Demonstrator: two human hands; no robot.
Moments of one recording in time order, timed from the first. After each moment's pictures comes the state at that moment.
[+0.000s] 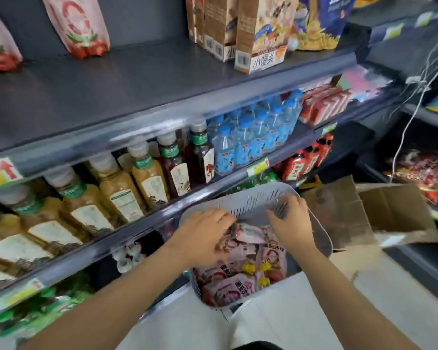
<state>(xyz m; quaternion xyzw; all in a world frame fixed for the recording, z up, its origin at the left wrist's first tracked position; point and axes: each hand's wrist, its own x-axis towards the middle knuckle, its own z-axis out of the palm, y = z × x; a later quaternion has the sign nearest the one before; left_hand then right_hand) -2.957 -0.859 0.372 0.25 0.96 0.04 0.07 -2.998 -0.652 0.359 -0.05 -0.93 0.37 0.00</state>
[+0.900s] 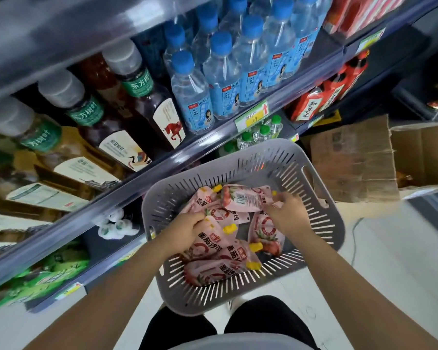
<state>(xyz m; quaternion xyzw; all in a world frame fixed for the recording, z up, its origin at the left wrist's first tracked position) -3.007 -0.849 0.209 0.00 0.89 0.33 0.30 -3.061 -0.605 0.230 -0.15 -0.91 0.31 -0.24</state>
